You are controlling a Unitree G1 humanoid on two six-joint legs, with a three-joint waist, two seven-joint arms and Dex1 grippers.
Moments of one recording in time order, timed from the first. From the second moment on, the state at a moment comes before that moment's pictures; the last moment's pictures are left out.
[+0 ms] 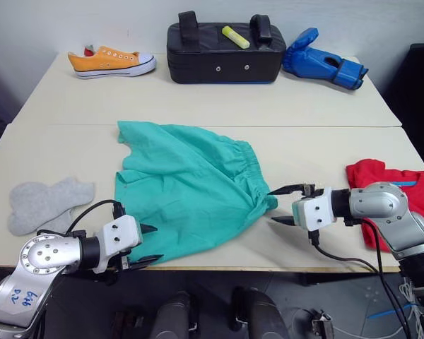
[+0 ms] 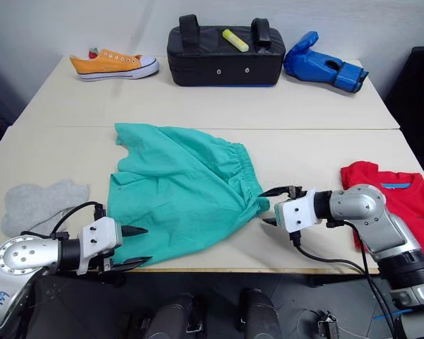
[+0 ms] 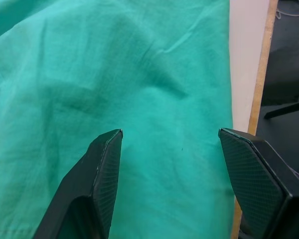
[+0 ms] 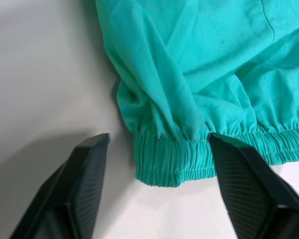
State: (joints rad) left arm 0.15 0.86 0.15 -0.53 -0.27 0.39 -0.94; right arm -0.41 -0.88 0.19 0.10 -0.05 -0.47 1.08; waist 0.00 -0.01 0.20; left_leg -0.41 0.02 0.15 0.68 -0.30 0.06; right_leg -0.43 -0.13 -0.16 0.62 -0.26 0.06
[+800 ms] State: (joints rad) left arm 0.15 0.87 0.25 -0.55 -0.57 0.49 -0.98; right arm -0.53 -0.79 0.23 0.14 0.05 -0.31 1.16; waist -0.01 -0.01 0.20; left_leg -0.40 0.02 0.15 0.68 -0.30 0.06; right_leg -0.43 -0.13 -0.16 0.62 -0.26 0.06
